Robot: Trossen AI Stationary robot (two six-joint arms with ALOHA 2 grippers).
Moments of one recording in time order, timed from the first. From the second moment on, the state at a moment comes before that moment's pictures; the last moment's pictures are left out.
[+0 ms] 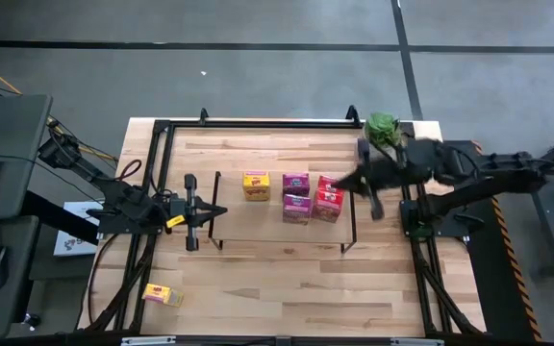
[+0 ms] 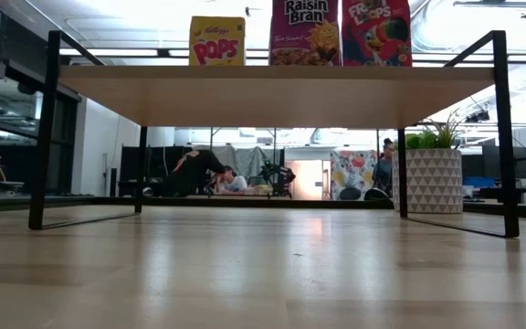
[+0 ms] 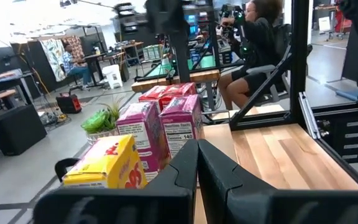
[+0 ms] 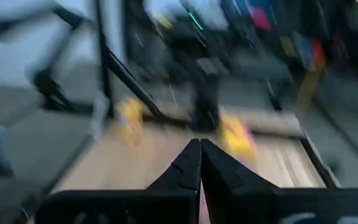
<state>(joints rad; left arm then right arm) -0.57 0.81 0.55 0.26 -0.67 0.18 0.07 0.98 1.13 -0.37 -0.03 -0.07</state>
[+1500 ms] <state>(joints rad) -0.57 0.81 0.74 0.07 -0.65 0.25 0.49 0.96 0.63 0.52 0.46 -0.39</state>
